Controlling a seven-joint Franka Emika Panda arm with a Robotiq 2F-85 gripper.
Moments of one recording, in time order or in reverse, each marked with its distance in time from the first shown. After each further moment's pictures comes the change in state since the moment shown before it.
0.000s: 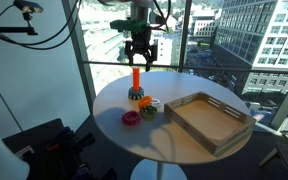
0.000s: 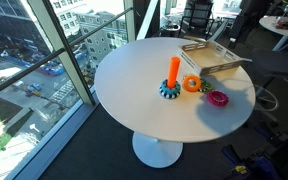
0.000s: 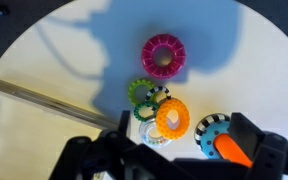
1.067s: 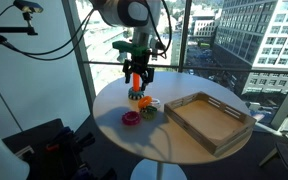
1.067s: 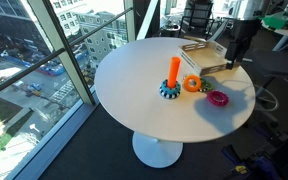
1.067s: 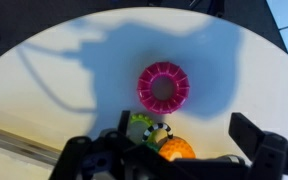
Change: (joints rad) arm -0.006 0.125 -0.001 -0.028 0.000 0.002 -0.014
